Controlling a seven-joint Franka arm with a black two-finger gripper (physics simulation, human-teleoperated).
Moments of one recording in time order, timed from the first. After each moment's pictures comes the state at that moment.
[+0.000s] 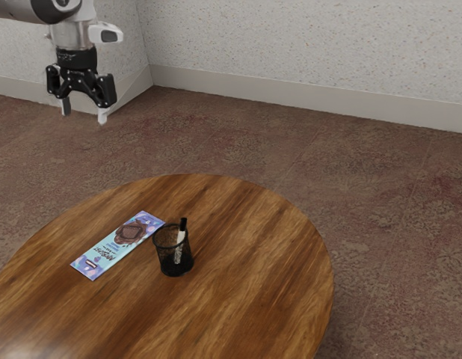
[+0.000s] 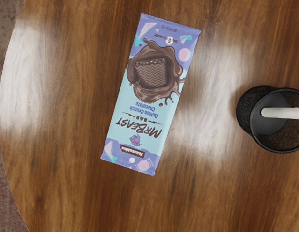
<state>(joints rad) -0.05 0.15 0.22 -1.36 0.08 1.40 0.05</state>
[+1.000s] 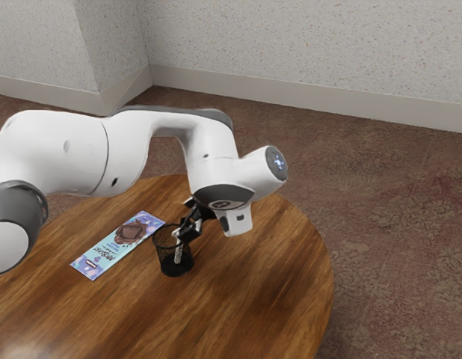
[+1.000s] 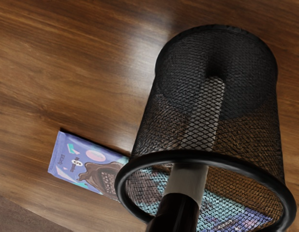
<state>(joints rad) -0.51 0.45 0.15 -1.76 0.73 1.74 0.60</state>
